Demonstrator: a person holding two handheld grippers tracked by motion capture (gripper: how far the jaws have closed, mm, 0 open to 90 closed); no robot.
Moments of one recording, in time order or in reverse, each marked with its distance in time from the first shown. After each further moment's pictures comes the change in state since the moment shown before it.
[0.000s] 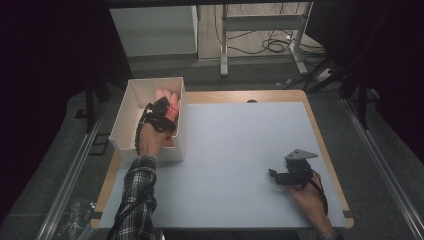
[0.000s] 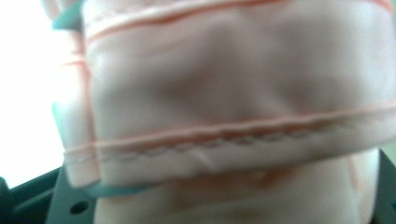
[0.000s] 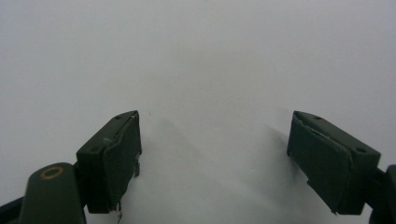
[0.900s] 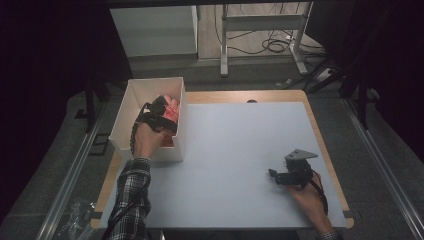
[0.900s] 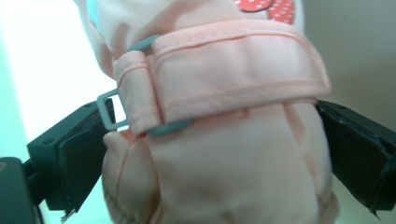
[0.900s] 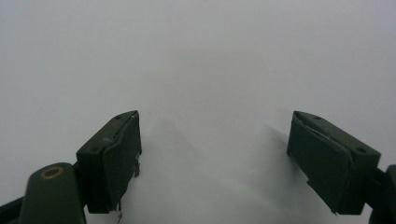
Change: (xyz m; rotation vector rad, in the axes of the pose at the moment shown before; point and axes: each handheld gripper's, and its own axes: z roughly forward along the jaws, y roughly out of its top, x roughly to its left) left arm 0.005 -0.008 -0.017 -0.054 -0.056 0.010; right arm 0.000 0.000 0.000 0.000 0.000 0.000
